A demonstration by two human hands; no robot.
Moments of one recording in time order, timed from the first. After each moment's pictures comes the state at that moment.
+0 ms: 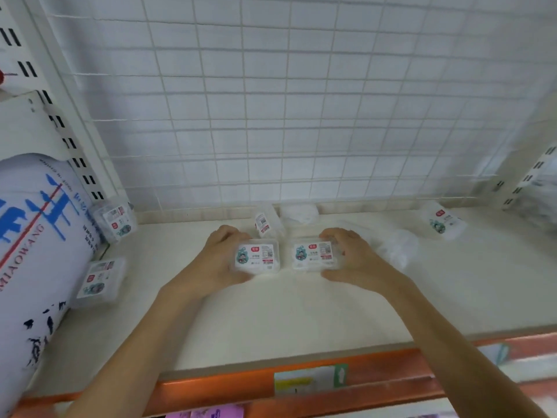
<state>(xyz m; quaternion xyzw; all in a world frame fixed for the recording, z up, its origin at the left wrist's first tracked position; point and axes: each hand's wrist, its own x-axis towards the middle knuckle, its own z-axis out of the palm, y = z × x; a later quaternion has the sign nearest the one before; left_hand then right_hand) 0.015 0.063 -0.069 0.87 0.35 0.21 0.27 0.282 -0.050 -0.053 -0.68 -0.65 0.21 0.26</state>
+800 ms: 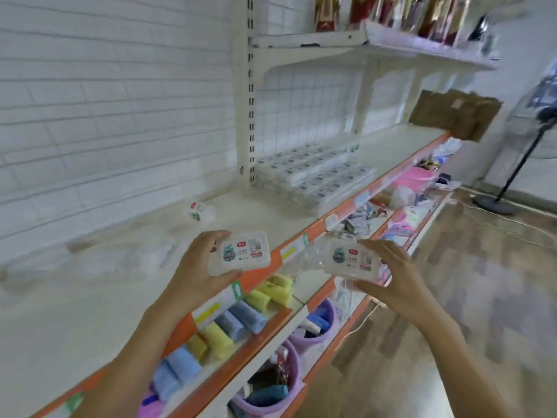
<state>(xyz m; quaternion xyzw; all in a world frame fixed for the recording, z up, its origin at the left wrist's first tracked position) 0.285 -0.150 -0.034 0.89 0.07 0.27 0.36 0.445 -0.458 -0.041 -0.84 -0.38 -0.12 0.36</state>
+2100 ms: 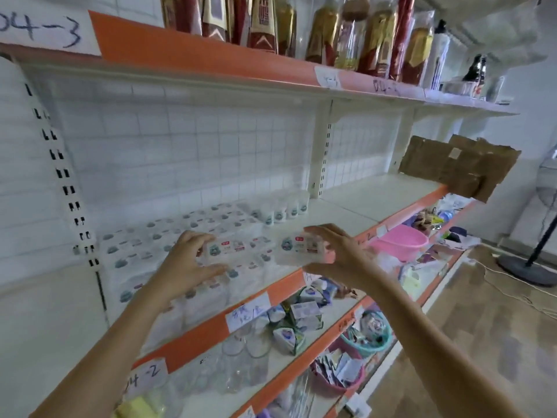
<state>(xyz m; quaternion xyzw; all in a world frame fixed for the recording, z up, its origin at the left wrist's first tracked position) 0.748 -0.265 0.004 0.92 0.18 0.24 0.26 0.920 -0.514 0.029 -0.82 -0.48 -0.04 0.31</state>
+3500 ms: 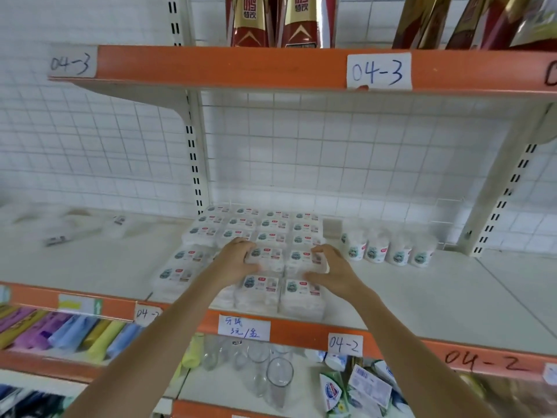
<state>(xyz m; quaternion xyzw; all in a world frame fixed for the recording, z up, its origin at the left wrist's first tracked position) 0.826 -0.292 -0.012 0.81 0.52 0.20 0.17 1.063 -0.348 -0.026 -0.62 -0.67 0.25 0.32</state>
